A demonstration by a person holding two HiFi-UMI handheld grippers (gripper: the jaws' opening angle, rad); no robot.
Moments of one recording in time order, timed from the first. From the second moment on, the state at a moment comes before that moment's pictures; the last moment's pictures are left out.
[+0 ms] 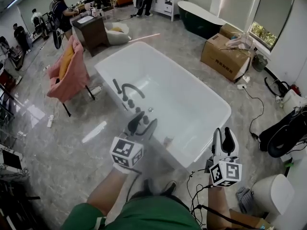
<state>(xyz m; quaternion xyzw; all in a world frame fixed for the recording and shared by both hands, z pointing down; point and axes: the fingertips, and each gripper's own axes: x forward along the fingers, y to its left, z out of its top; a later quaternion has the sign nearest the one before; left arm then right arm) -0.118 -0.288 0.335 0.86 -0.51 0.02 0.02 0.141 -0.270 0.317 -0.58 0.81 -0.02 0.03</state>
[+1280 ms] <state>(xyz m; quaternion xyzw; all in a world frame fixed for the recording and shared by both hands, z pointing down) -0.078 -0.304 0.289 0.86 -0.51 0.01 0.00 0.163 -0.282 0.270 -0.57 0.82 0.00 0.04</state>
